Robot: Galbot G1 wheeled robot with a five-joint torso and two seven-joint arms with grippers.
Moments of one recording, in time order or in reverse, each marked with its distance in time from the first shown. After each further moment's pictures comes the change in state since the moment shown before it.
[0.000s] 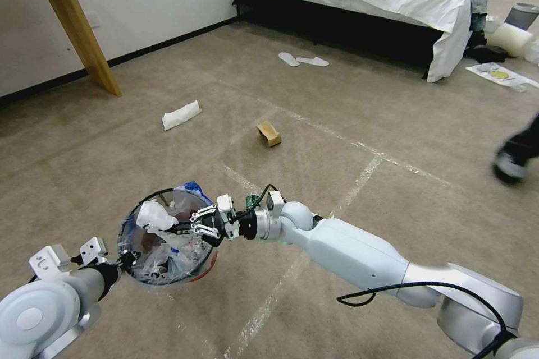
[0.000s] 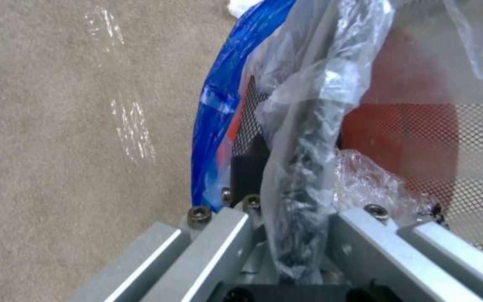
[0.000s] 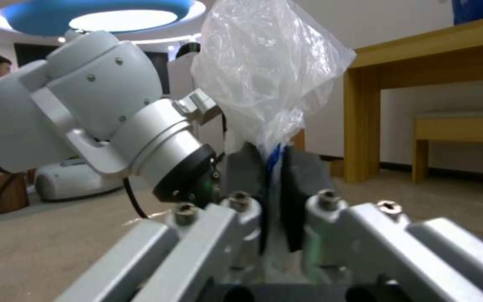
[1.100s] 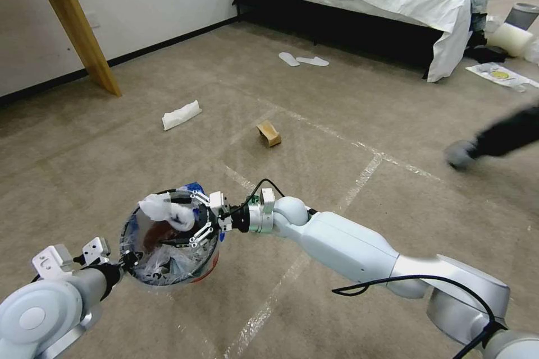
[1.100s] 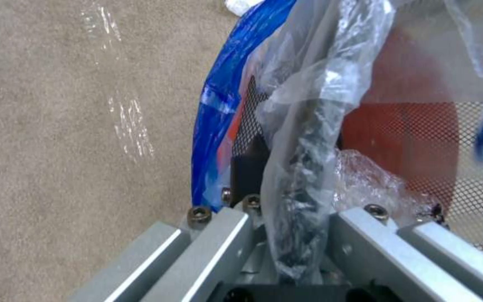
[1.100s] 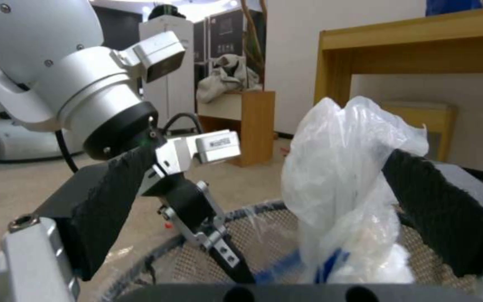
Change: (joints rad) left arm -0.002 0.006 0.006 0.002 -0.001 0.001 0.000; right arm 0.047 0.024 -0.012 -0.075 -0.100 0.044 0.065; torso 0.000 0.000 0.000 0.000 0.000
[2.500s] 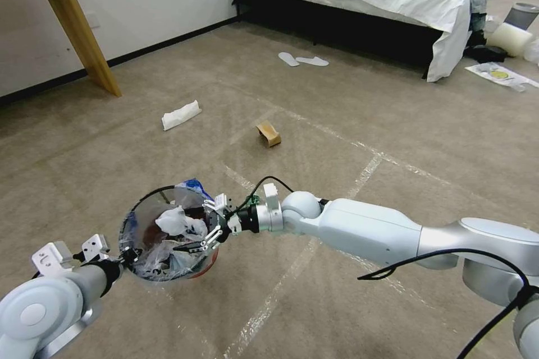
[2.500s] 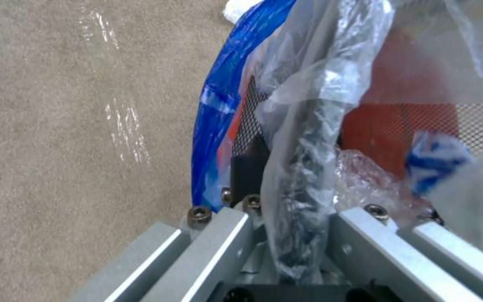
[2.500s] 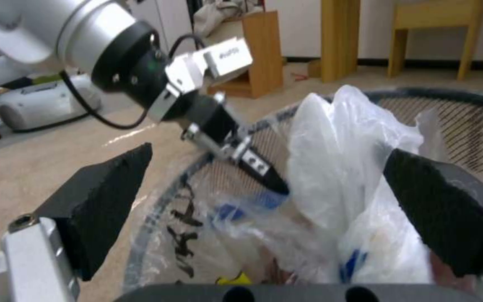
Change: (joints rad) left arm -0.028 -0.007 0.005 0.007 0.002 -0.002 -0.010; right arm 0.234 -0.112 -0.347 0.097 0.205 -0.135 0.162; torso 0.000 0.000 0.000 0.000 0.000
